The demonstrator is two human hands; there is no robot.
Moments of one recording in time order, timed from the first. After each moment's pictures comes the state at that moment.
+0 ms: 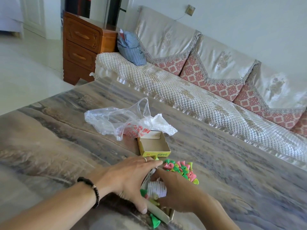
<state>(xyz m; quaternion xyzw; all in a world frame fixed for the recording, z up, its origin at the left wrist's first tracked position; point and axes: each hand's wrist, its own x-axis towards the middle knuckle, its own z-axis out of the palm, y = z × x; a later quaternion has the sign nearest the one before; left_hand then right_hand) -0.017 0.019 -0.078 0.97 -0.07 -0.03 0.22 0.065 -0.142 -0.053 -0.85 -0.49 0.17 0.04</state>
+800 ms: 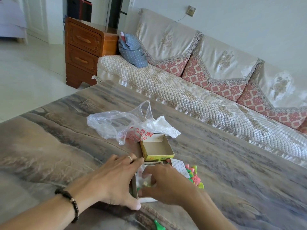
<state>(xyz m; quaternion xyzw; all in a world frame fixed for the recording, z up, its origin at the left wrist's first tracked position) -0.043 0.040 -0.083 0.99 0.04 0.00 0.15 0.051 -0.102 -0.043 -0.86 -0.49 0.14 0.05</state>
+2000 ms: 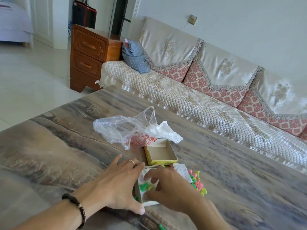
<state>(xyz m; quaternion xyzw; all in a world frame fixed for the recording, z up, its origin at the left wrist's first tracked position) -0.049 0.043 -0.084 0.99 0.05 -0.02 0.13 0.044 -0.102 -0.040 -0.85 -0.50 0.13 0.09</state>
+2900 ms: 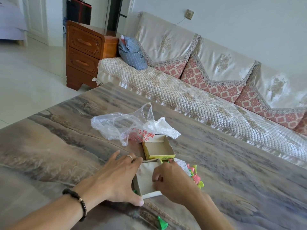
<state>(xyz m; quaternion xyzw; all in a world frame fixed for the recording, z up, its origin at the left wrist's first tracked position) -0.048 0.042 -0.083 0.99 0.06 -0.02 0.12 0.050 -0.107 -0.043 -0.88 -0.46 0.10 0.05</state>
